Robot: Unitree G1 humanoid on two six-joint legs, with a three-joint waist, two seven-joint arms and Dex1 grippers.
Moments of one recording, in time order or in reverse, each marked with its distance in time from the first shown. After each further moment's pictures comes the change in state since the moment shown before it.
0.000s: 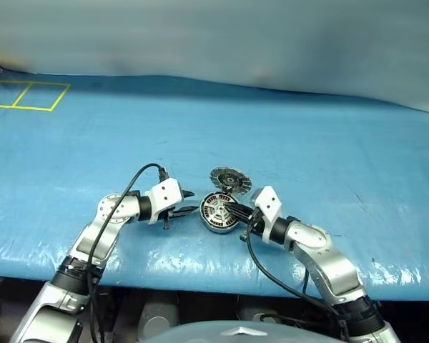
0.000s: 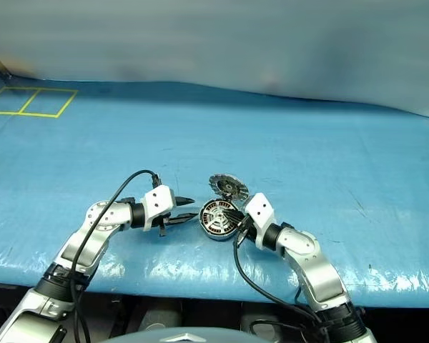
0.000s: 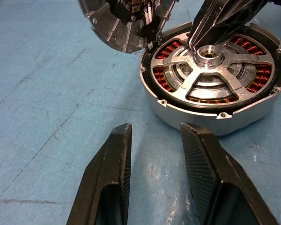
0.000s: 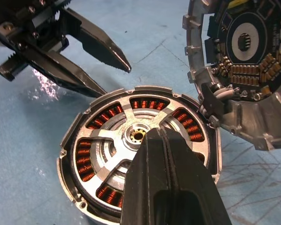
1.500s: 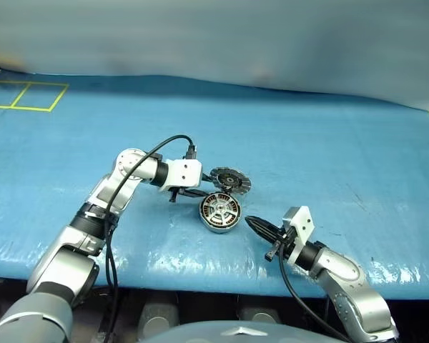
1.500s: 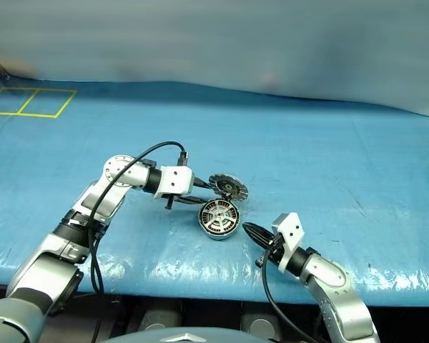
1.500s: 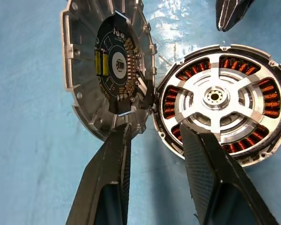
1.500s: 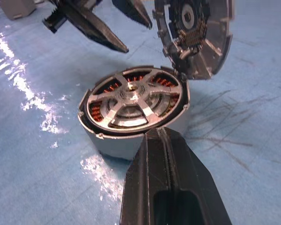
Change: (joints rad) left arm -0.376 0.000 -0.112 0.242 0.080 -0.177 -0.285; right arm 0.231 -0.039 -0.127 -0.087 0.108 -0.114 0.055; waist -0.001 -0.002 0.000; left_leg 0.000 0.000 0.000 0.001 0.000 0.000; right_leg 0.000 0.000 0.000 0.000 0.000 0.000
